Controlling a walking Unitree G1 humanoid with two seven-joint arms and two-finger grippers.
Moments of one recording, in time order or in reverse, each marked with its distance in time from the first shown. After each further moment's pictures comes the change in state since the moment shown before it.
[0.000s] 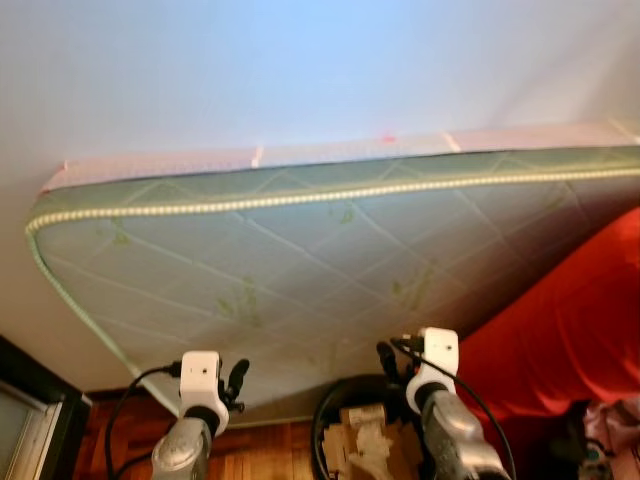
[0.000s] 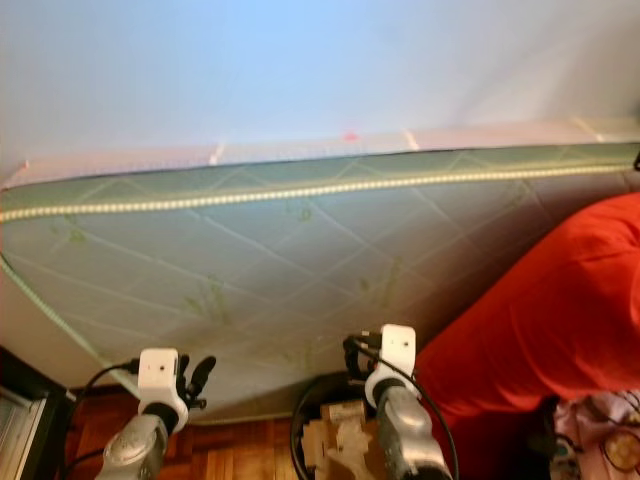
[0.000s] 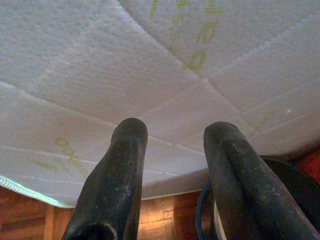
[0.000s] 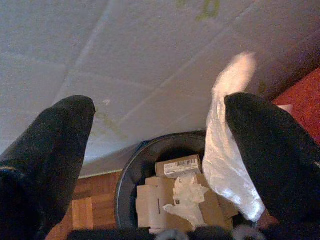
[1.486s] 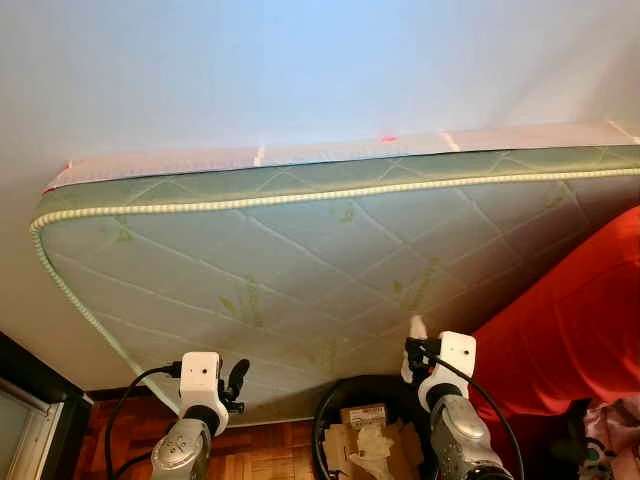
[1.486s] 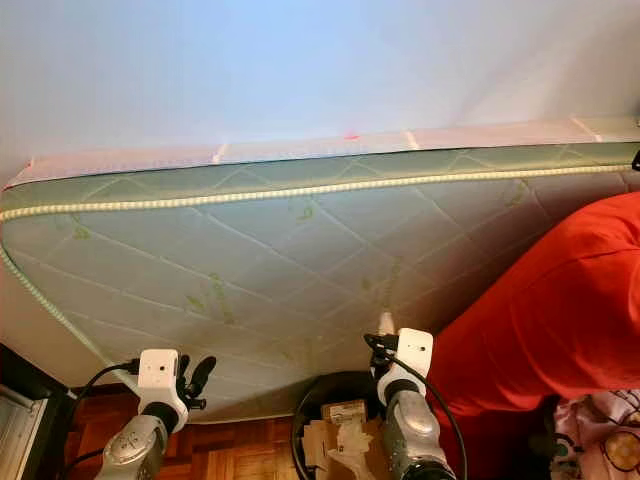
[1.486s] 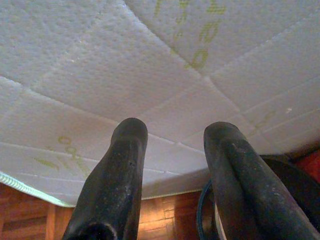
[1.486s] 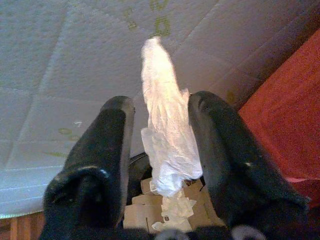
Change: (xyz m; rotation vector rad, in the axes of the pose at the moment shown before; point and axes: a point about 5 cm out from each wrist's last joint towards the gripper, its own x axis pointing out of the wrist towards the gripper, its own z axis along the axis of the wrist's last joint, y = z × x) left arm 0.000 0.000 0.000 0.002 0.000 -0.002; right arm 0.000 -0.020 0.001 0.032 -0.088 -0.106
